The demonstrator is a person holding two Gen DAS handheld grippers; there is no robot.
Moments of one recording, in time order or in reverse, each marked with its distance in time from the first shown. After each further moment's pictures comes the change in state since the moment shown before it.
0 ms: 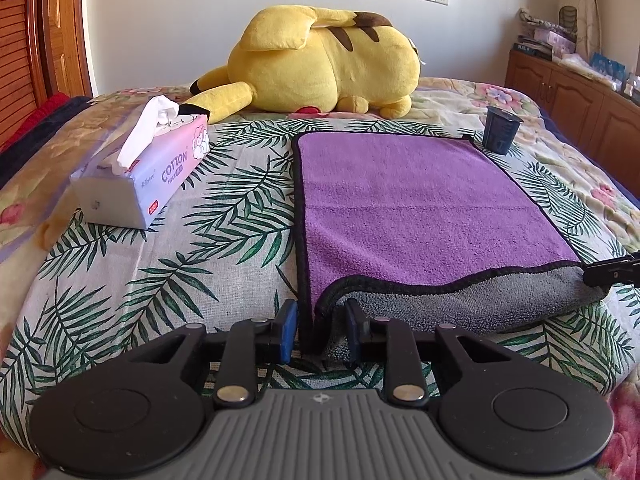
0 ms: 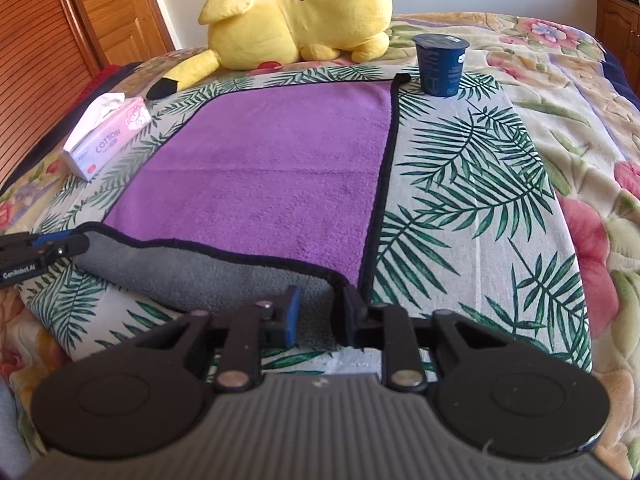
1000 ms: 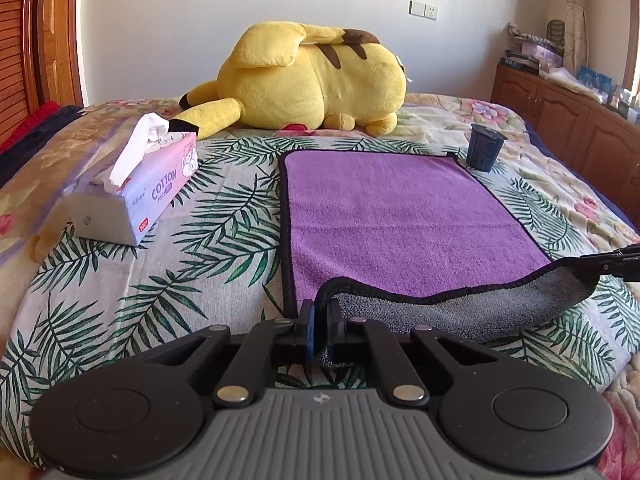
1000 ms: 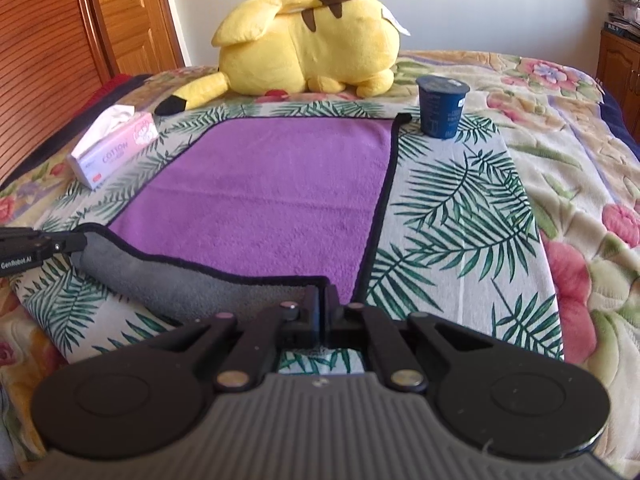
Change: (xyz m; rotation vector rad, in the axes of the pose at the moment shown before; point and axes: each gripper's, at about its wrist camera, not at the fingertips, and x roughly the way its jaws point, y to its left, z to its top) left arm -0.011 -0.002 0.007 -0.008 -0.047 -0.047; right arm -0.015 0.003 0.006 -0.064 -0.095 -0.025
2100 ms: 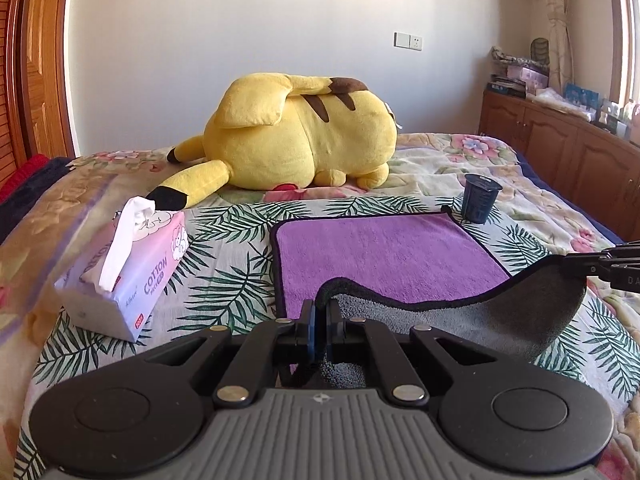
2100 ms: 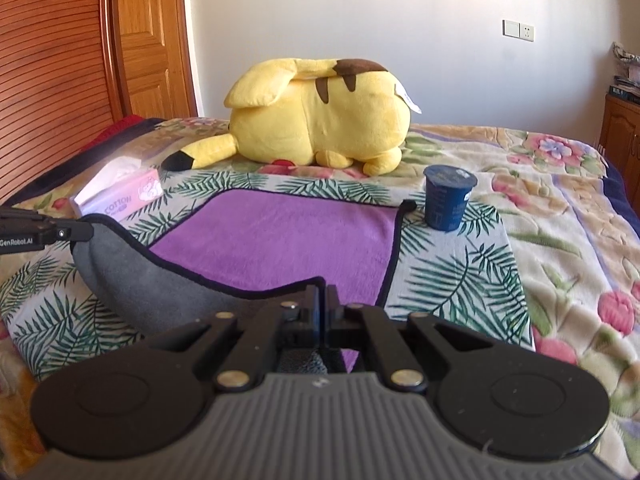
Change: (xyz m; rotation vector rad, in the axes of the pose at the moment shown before) left arm 0.007 0.000 0.055 0.051 -0.101 -0.015; right arm -0.001 0.002 0.034 -0.087 -0.191 -0.007
